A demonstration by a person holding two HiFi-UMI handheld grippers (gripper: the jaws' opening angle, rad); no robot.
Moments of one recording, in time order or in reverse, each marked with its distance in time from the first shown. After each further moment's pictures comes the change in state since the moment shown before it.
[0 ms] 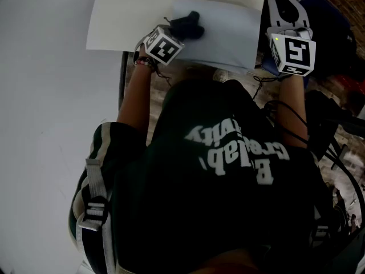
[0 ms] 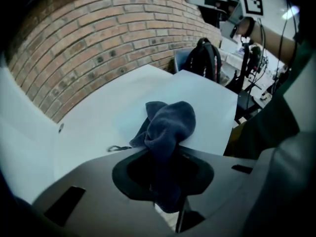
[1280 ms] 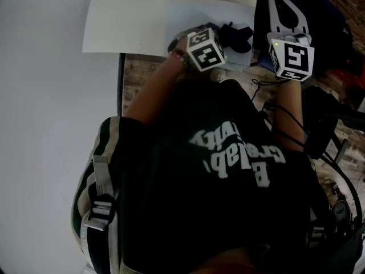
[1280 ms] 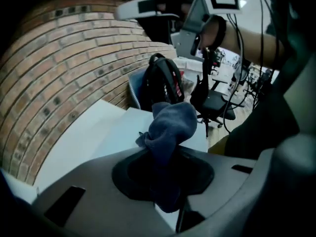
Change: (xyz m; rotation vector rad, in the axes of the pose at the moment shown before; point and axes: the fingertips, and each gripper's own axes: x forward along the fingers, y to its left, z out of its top) left arm 0.013 -0.133 0.131 0.354 -0.201 -0.210; right arm -0.033 -0.014 -0.021 0.019 0.040 -0.055
